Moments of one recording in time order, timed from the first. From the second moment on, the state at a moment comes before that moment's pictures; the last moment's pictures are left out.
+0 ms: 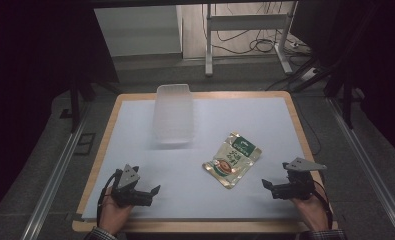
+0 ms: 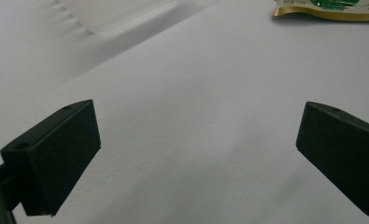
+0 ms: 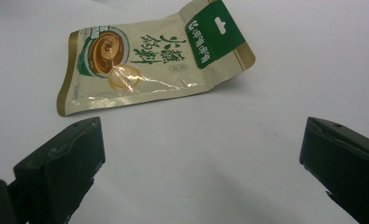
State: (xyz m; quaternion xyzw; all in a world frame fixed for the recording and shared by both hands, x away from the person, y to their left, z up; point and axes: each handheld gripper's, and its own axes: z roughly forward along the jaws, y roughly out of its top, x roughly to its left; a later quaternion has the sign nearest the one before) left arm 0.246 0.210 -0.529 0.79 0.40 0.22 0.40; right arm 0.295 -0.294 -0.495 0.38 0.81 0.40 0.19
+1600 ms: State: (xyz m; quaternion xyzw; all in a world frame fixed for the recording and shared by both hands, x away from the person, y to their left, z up) left arm 0.247 0.207 -0.531 0.80 0.40 0.23 0.38; right arm 0.356 -0.259 -0.497 0.38 0.83 0.37 0.18
